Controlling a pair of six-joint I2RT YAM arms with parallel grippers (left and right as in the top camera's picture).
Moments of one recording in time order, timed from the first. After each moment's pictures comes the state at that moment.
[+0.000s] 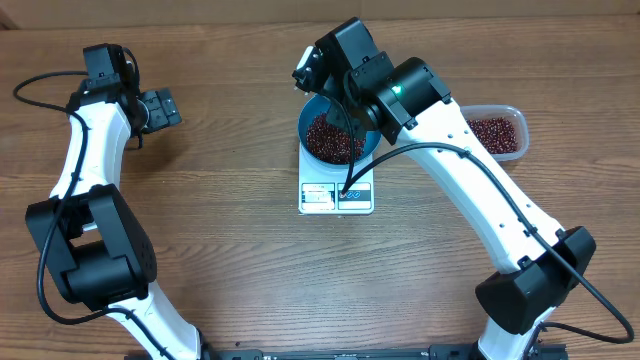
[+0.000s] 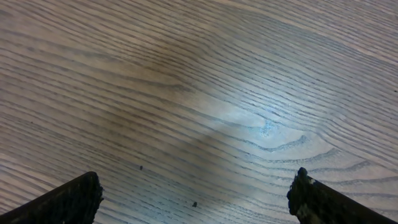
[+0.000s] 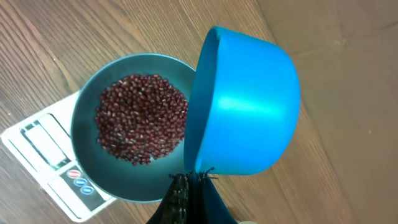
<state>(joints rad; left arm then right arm) 0.24 1.99 1.56 -0.68 -0.07 -0.15 0.61 1.90 2.01 -1.11 0.21 -0.51</state>
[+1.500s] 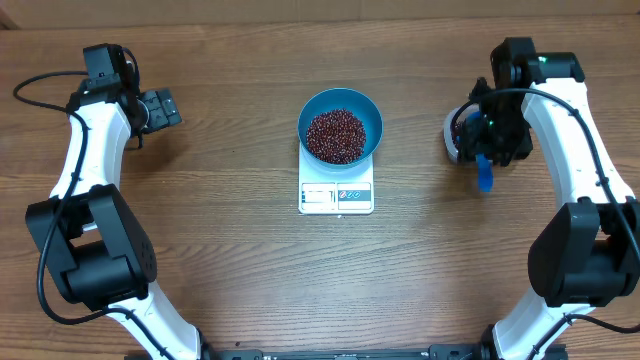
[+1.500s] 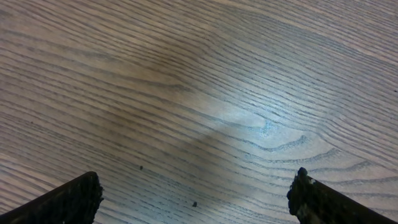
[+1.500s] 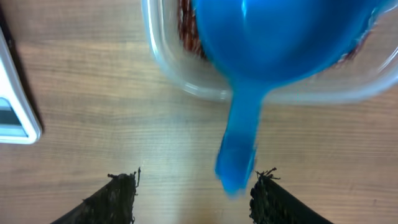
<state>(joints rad) 0.24 1.99 1.56 -0.68 -0.07 -0.15 -0.01 1.90 1.69 -1.42 -0.03 -0.04</state>
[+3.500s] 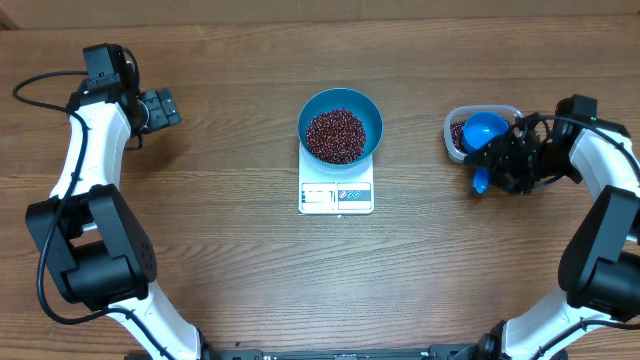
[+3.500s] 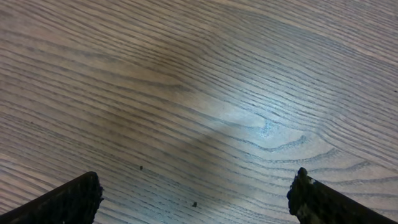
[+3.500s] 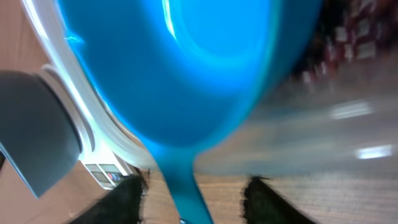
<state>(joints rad) 0.24 1.99 1.56 -0.68 -0.07 -0.15 -0.33 1.89 1.26 -0.91 -0.64 0.17</state>
